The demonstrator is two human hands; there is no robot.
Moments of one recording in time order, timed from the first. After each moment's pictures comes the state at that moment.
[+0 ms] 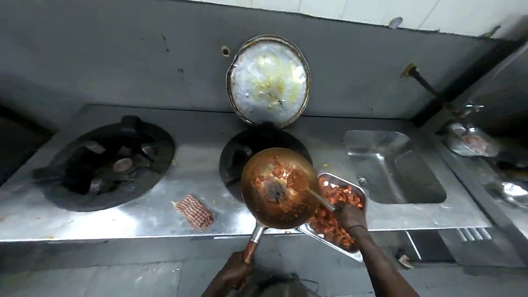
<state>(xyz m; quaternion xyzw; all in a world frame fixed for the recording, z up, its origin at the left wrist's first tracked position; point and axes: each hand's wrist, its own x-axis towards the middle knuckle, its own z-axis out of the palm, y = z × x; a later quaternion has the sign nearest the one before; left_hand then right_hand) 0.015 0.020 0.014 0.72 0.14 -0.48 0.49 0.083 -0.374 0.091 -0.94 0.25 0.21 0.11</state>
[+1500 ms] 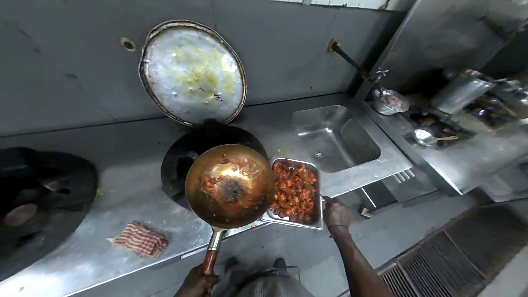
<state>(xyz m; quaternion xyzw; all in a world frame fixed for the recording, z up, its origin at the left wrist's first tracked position) 0.011 0.020 0.013 0.71 0.16 -0.48 0.49 -0.027 -0.435 0.068 -0.89 0.43 0.08 0.10</state>
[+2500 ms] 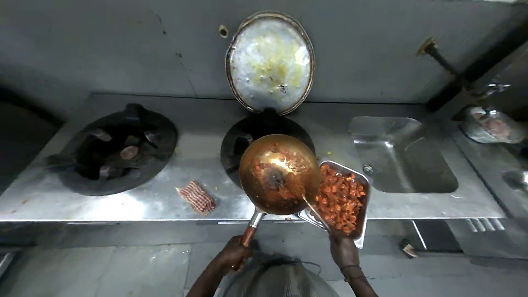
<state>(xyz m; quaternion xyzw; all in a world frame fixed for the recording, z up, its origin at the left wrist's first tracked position) 0.014 0.017 0.018 0.70 0.16 -0.48 0.50 -0.045 -0.342 0.024 -0.93 0.24 0.16 0.22</state>
